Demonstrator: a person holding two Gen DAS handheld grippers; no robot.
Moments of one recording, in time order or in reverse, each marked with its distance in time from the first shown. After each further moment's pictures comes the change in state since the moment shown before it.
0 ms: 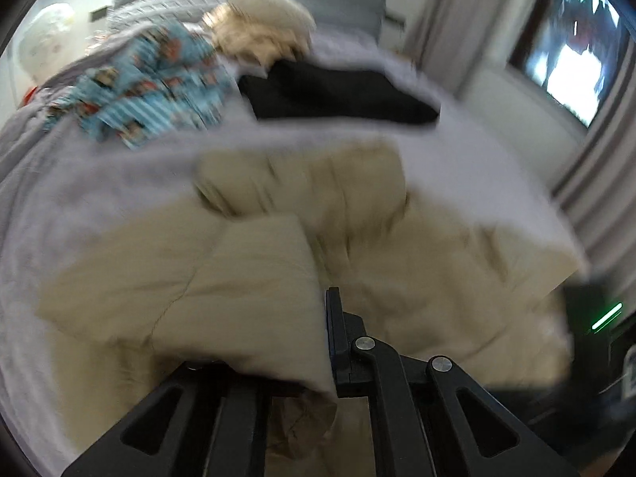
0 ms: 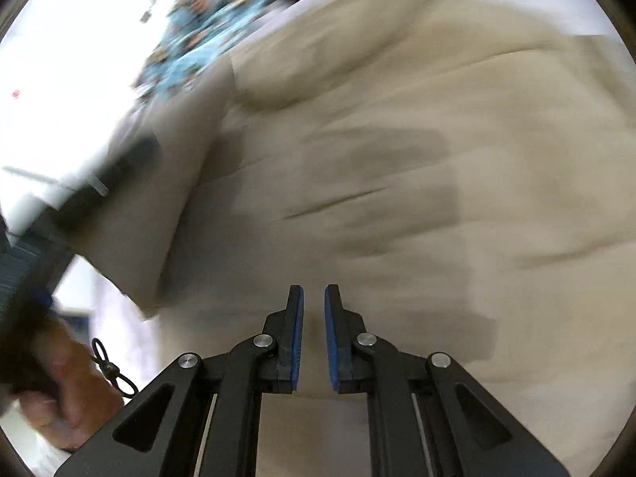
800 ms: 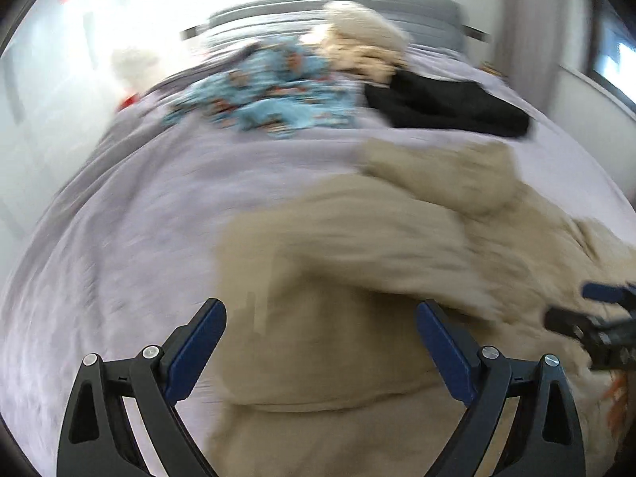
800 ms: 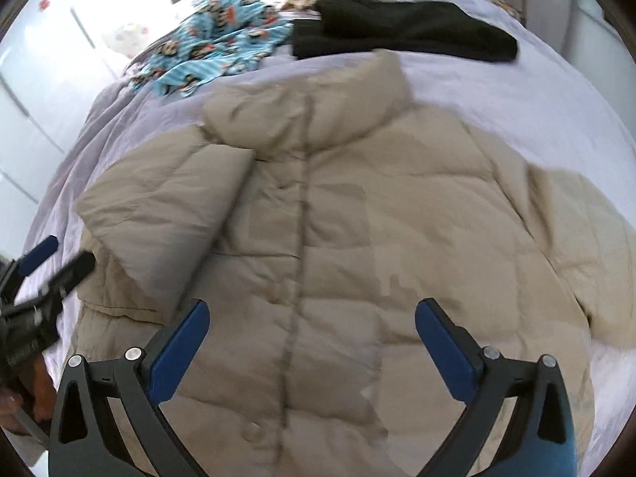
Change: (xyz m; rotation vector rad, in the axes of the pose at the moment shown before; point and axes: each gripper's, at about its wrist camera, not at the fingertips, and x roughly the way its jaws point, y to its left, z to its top) left arm -0.069 0.096 -0.054 -0.154 -0.114 0.369; right arm -0.046 0.015 -0.011 -0.329 -0.167 -0.241
